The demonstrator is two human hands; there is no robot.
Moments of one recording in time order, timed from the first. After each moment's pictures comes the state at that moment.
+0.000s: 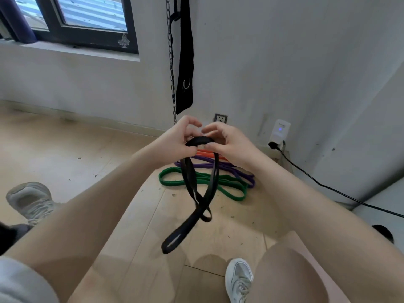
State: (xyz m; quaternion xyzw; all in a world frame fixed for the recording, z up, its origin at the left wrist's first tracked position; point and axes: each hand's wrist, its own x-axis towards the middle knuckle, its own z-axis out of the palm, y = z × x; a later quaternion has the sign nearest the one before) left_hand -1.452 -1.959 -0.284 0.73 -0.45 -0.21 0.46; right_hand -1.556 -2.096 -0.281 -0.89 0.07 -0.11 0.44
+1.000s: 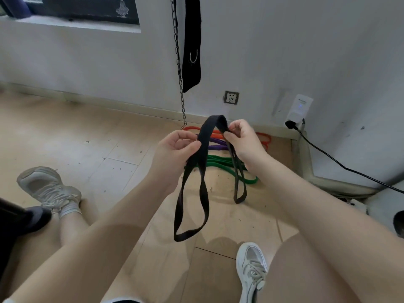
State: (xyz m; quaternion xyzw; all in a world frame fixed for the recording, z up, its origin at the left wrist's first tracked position) left_hand -1.477 -1.947 -0.347 0.64 -0.19 -0.23 0.70; right_hand -1.529 -2.109 -0.360 -0.76 0.27 -0.19 0.56
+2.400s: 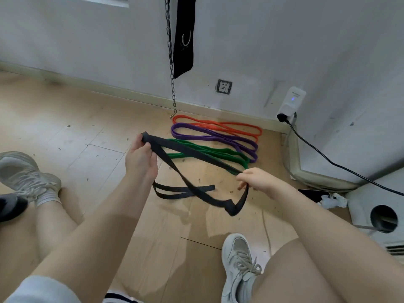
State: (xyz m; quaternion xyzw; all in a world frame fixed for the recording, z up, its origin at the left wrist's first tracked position) left_hand -1.426 -1.951 -0.429 0.47 0.16 -0.17 0.85; right_hand -1.600 -2.162 -0.443 -0.81 0.35 0.17 0.44
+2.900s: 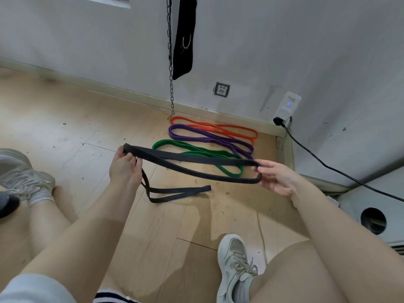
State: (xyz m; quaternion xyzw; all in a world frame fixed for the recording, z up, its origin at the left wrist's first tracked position) left_hand -1.415 -1.917 -0.450 0.39 0.20 -0.17 0.88; right_hand -1.628 -2.196 -0.427 -0.51 0.40 -0.02 0.76
